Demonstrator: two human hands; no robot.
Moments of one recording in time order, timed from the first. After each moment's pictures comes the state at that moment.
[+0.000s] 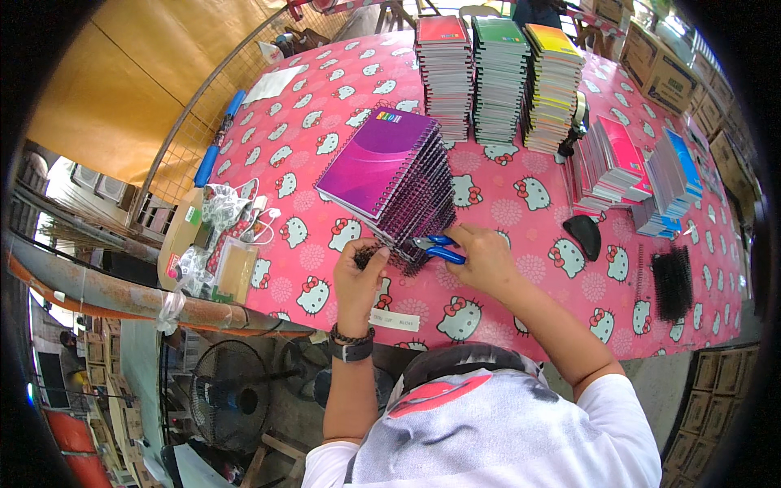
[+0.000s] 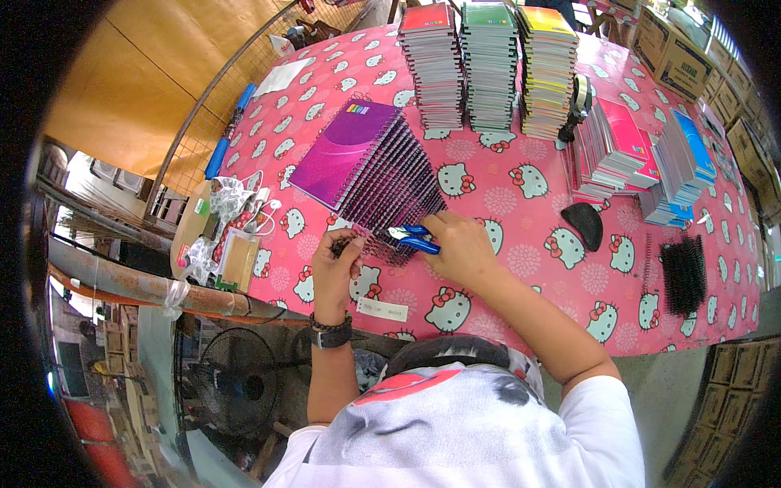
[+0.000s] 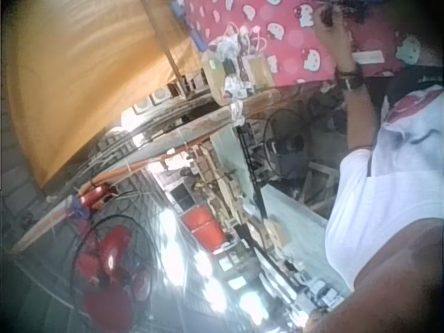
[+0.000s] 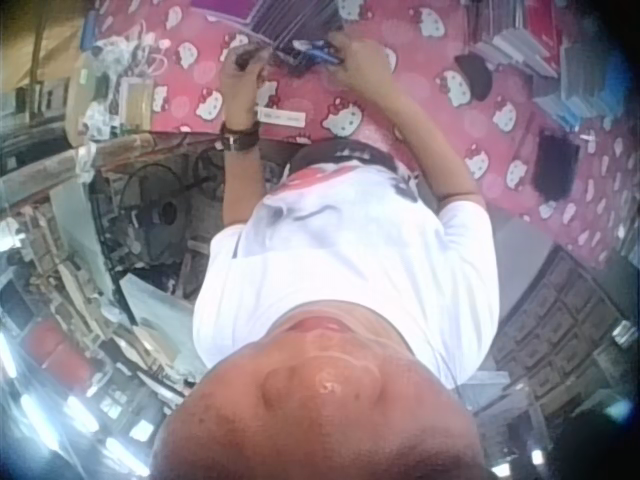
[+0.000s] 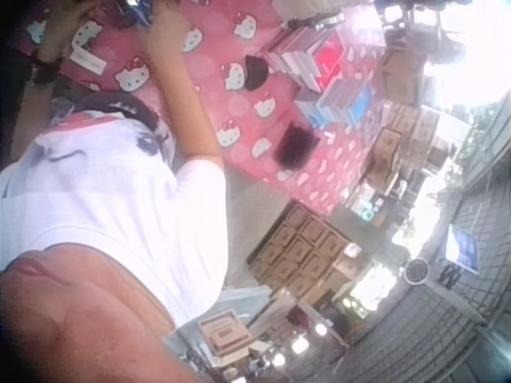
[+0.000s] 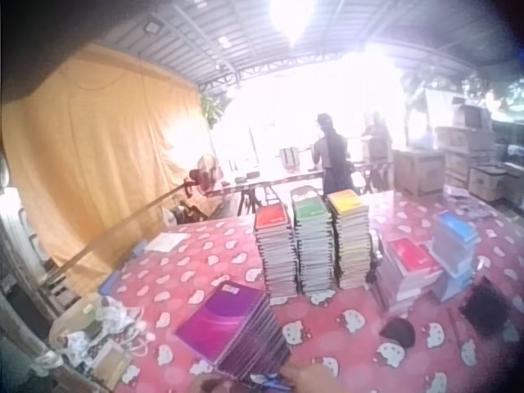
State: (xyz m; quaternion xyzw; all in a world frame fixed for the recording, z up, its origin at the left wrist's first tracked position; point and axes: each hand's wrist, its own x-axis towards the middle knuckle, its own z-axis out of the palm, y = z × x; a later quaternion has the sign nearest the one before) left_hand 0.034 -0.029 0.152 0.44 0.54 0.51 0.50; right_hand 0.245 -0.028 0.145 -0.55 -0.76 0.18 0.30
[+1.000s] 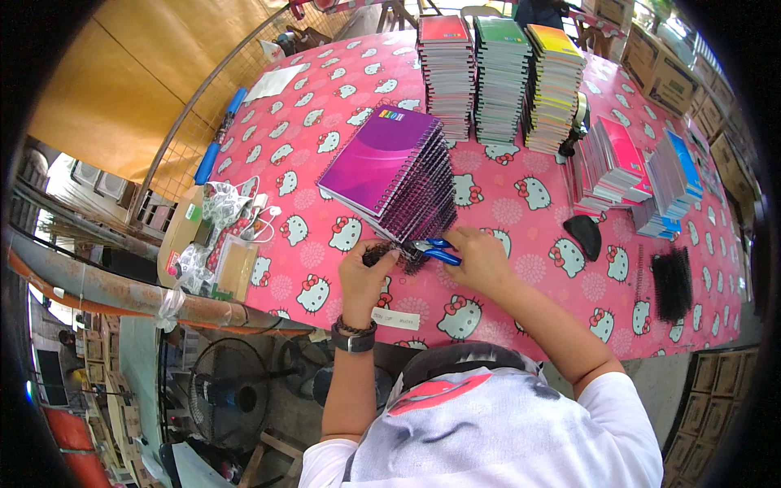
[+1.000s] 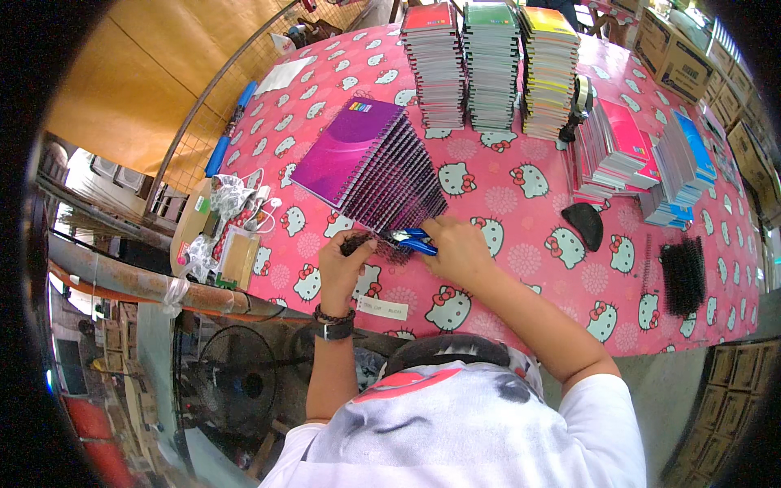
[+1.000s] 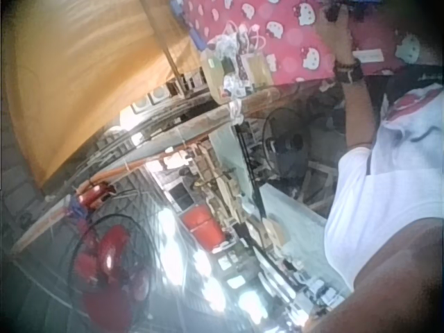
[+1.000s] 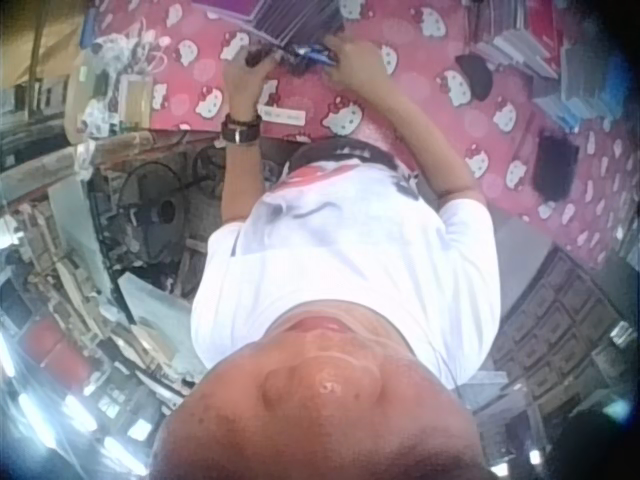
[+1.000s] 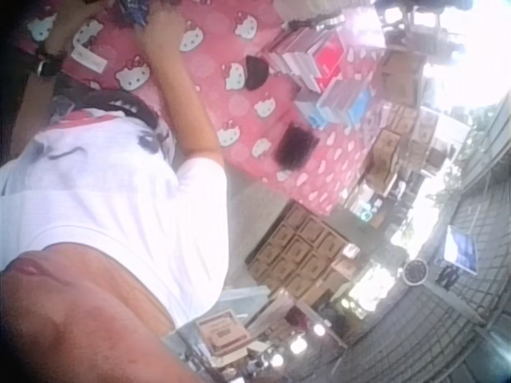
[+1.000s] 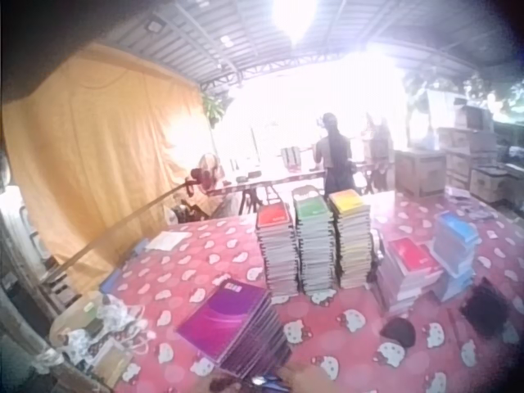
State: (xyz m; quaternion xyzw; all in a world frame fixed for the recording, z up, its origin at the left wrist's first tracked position) left_hand 0.029 -0.020 0.133 0.53 0.58 0.46 0.43; right_hand 0.238 -0.027 0.129 -0.57 -0.76 0.19 0.24
